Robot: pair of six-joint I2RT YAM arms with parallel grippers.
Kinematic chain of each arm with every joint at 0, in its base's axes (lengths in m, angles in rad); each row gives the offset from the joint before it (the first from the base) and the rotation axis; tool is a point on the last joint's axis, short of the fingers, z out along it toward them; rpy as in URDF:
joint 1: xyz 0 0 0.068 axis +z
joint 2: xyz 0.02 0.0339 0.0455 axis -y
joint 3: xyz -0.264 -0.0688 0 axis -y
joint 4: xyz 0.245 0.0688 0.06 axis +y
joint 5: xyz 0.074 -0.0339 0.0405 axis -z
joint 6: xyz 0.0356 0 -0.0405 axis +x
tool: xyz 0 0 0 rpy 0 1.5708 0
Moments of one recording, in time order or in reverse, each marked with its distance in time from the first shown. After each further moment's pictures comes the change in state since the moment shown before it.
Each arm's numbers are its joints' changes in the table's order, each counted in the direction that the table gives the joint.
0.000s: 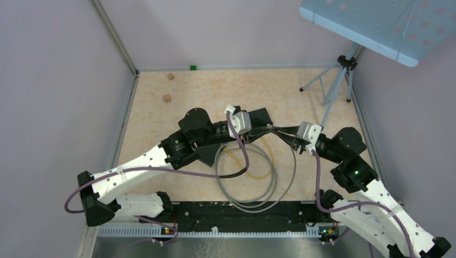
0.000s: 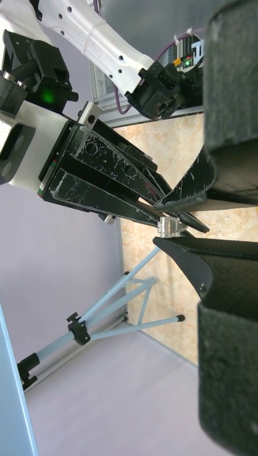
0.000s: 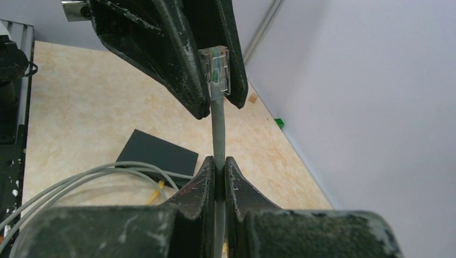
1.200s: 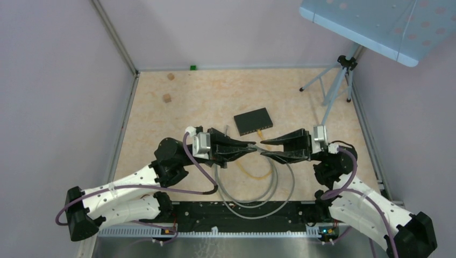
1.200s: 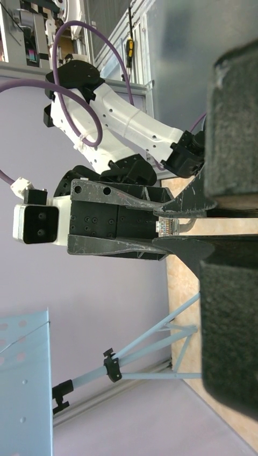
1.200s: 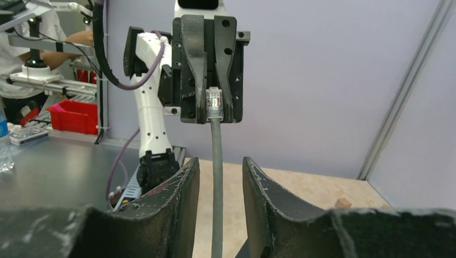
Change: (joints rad) left arm 0.000 0.263 -0.431 -0.478 0.087 -0.273; right arm 0.000 -0.135 -0.307 -1.078 -0.325 0.805
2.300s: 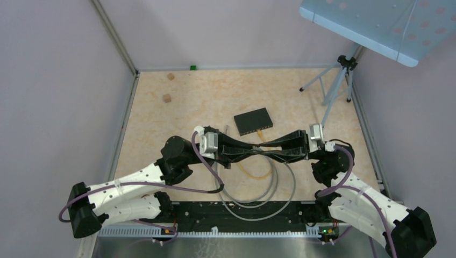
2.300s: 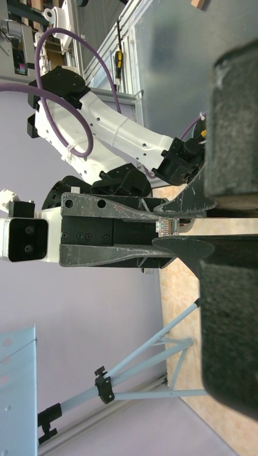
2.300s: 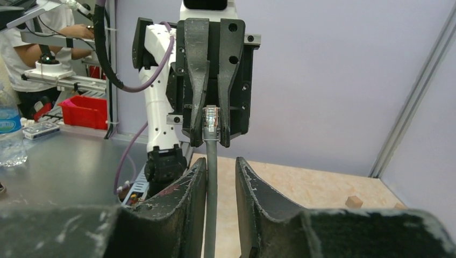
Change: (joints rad) left arm 0.000 -0.058 0.000 -0.023 0.042 -0.014; right arm 0.000 -0.056 0.000 -0.071 -0.034 0.042
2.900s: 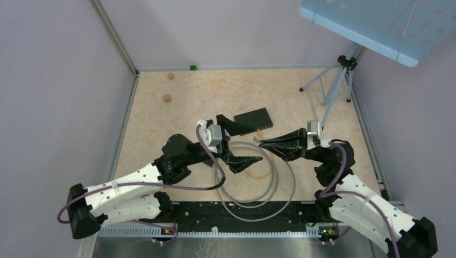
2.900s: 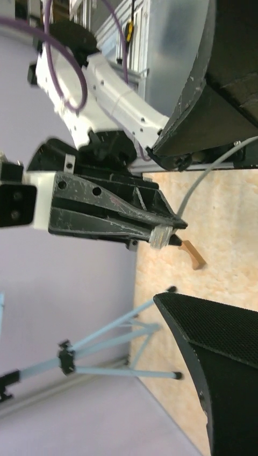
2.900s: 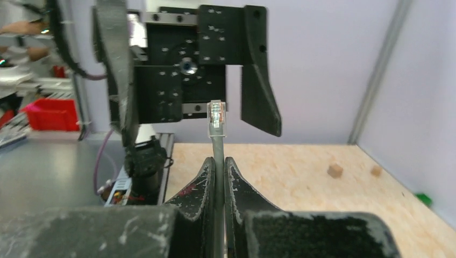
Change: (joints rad) left arm 0.000 0.015 0.008 0.073 -0.111 -0.017; right arm 0.000 0.055 0.001 0.182 0.066 -0.079
